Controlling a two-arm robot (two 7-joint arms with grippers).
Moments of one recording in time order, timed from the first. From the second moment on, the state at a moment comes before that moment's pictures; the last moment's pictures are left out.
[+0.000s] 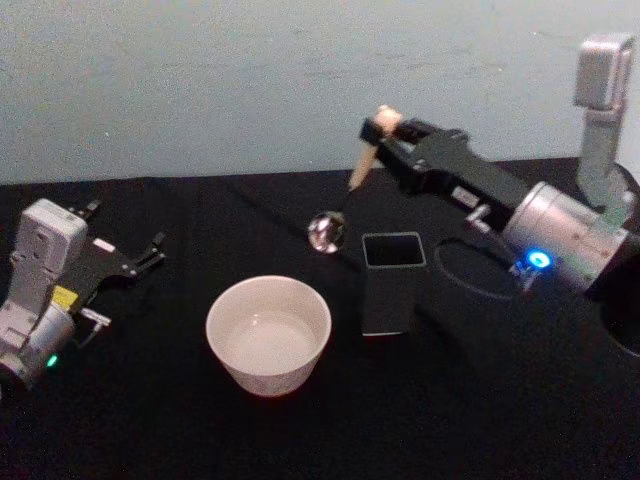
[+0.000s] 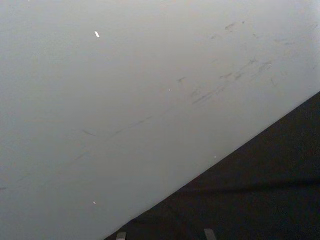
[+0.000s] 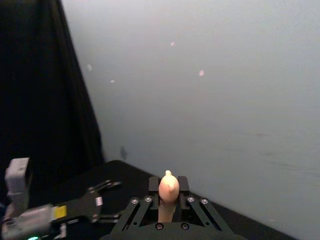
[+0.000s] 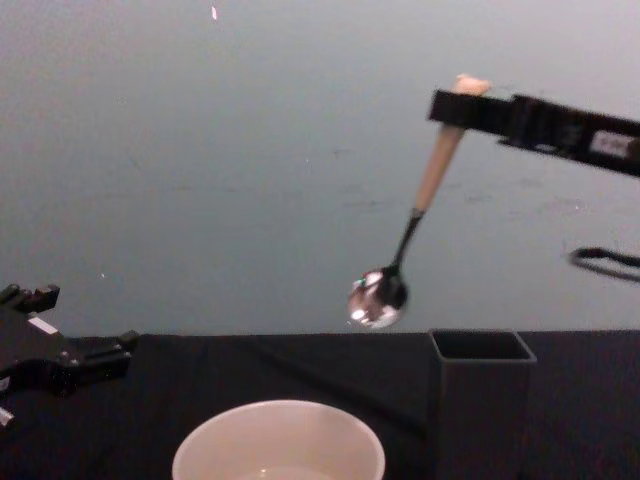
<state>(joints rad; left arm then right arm) -0.20 0.60 0.45 -1.41 -0.25 -0.12 0.03 0.31 0.46 -0.39 -1.65 0.73 0.13 0.44</state>
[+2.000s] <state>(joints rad) -0.20 0.60 0.45 -1.41 -0.25 -0.12 0.03 0.41 0.32 -0.65 -1.40 0.45 0.07 0.54</state>
